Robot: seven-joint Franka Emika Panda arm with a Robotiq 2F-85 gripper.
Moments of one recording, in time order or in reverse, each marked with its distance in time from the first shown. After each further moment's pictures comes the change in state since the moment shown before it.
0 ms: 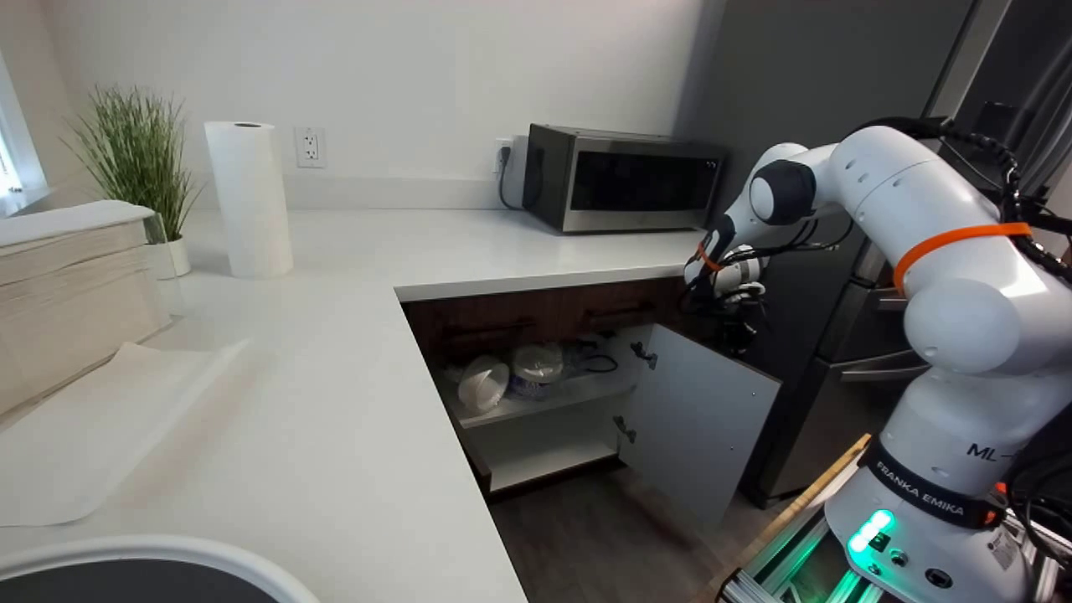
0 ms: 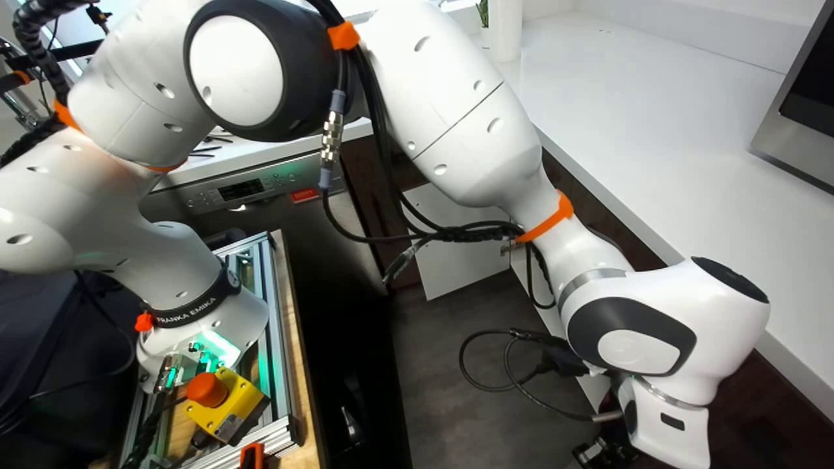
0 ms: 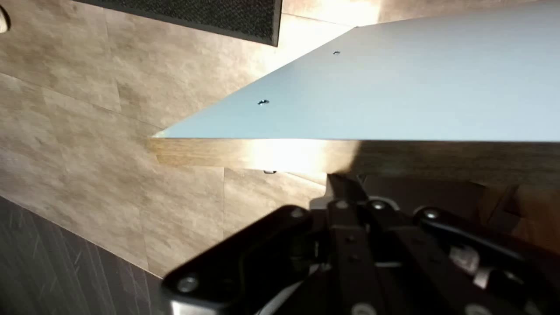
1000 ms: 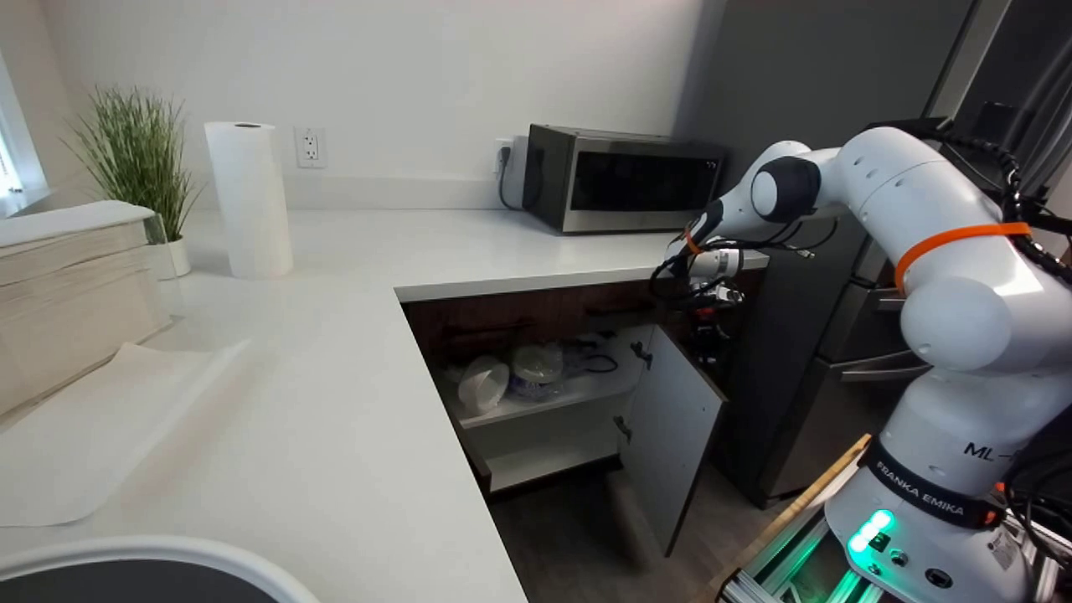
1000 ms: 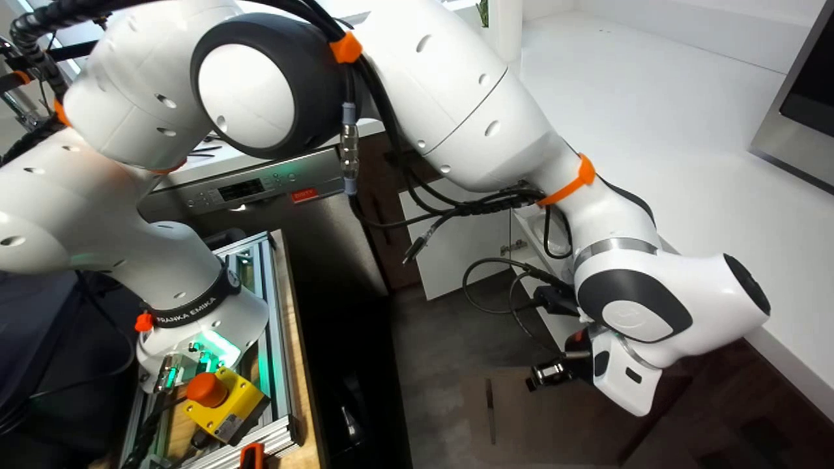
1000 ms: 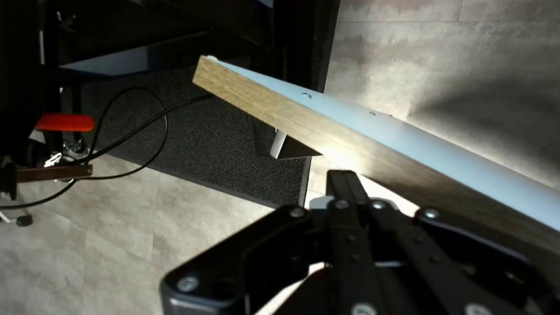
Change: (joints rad) arm -0.048 0.000 0.146 0.094 0.218 -0.400 -0.051
